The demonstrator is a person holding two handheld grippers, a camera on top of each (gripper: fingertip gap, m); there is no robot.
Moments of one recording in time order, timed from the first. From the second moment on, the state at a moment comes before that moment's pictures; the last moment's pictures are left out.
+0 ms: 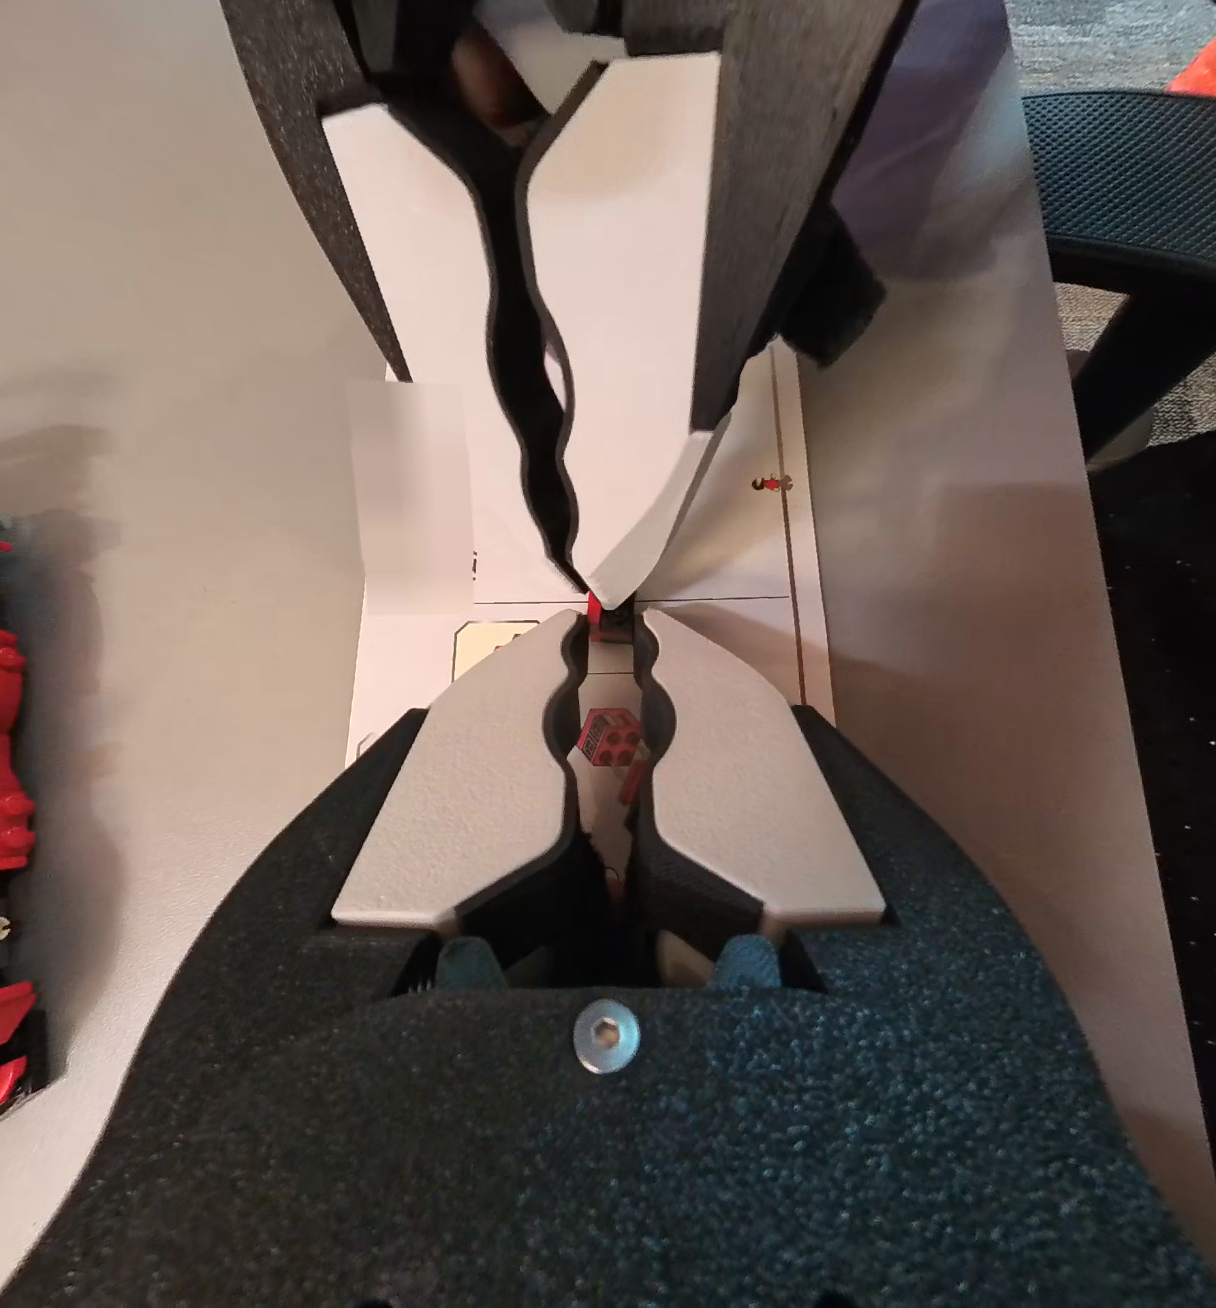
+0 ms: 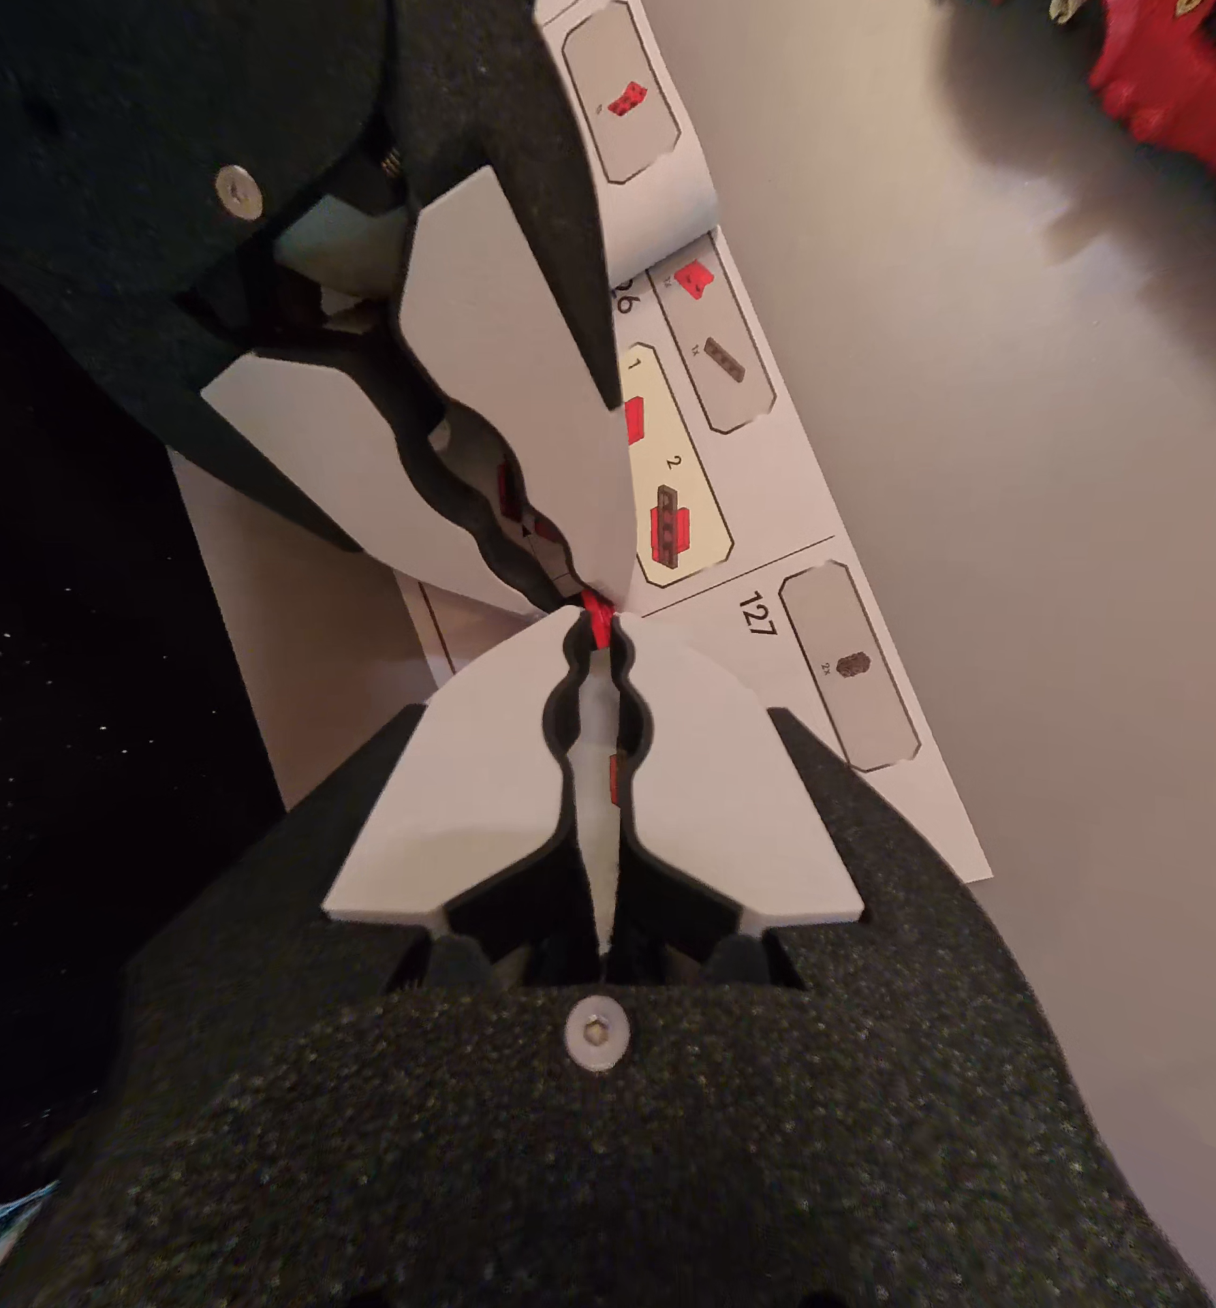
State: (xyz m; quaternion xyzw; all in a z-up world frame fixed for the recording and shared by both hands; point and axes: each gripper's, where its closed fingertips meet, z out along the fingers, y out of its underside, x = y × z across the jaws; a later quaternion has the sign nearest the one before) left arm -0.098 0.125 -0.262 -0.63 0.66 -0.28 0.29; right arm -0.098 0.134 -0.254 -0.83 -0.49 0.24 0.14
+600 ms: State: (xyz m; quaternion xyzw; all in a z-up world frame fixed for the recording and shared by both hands) left arm -0.098 0.125 -0.263 -0.63 0.66 -0.28 0.29; right arm -0.086 0.146 -0.241 -0.83 -0.47 0.27 0.16
